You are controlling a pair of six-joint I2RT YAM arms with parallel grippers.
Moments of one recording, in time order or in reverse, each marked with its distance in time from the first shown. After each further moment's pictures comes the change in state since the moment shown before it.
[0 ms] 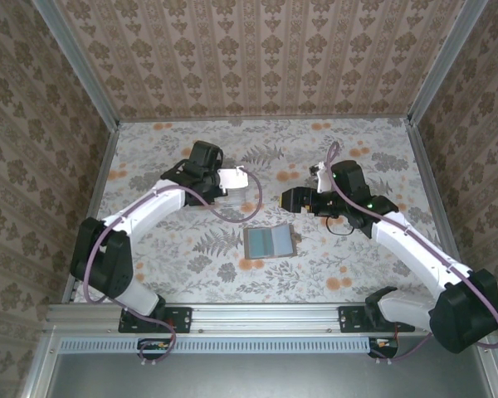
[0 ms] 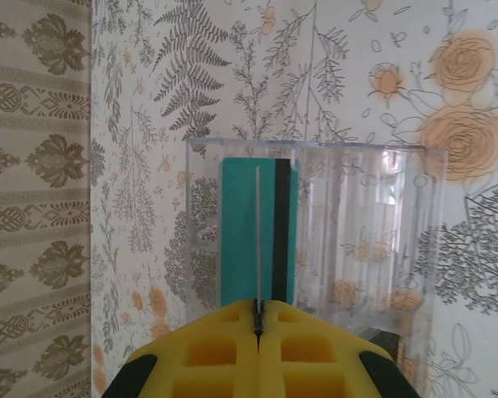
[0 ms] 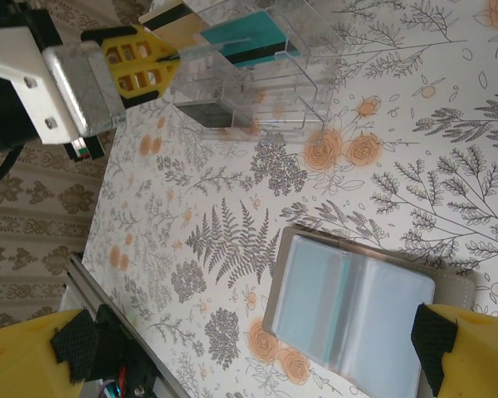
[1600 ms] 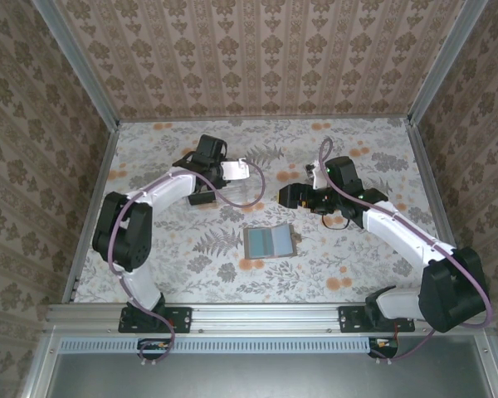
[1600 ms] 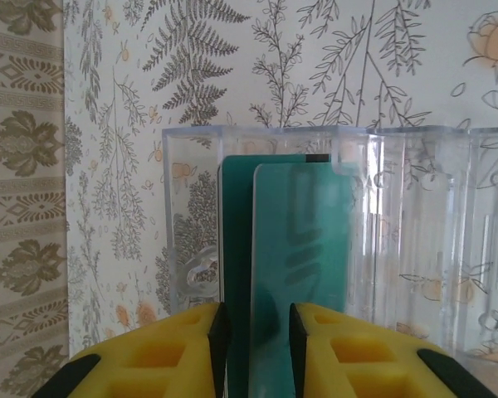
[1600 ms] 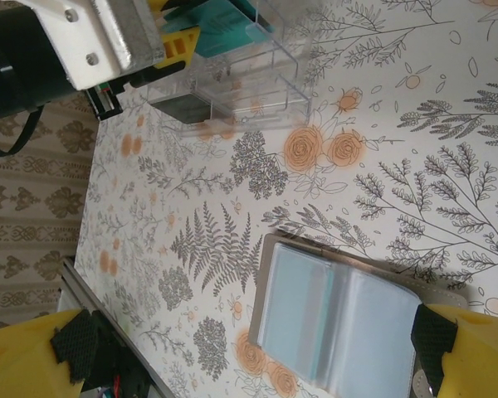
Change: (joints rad) left arm 0.051 0.224 0.105 0.083 -0.014 0.005; right arm -0.028 0.129 0.024 0.039 -0.035 0.002
